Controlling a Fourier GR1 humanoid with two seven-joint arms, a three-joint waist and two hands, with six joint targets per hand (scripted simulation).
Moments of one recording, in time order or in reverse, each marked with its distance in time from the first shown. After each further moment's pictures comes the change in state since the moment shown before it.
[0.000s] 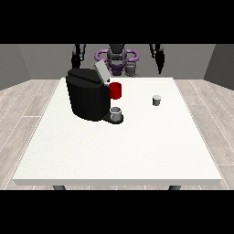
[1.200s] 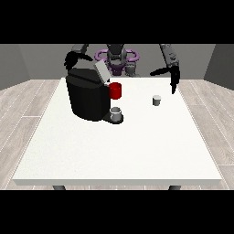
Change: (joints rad) left arm -0.351 0.329 0.234 0.496 -0.022 -0.190 -0.131; right arm -0.073 0.073 0.026 -0.106 -0.014 -0.081 -0.122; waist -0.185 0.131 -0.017
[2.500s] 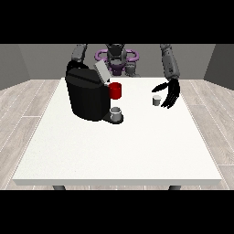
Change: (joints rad) left arm -0.223 0.046 -0.115 0.413 -0.318 0.112 -0.102; right arm -0.128 -0.015 -0.024 0.137 0.048 -0.070 0.052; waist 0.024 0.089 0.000
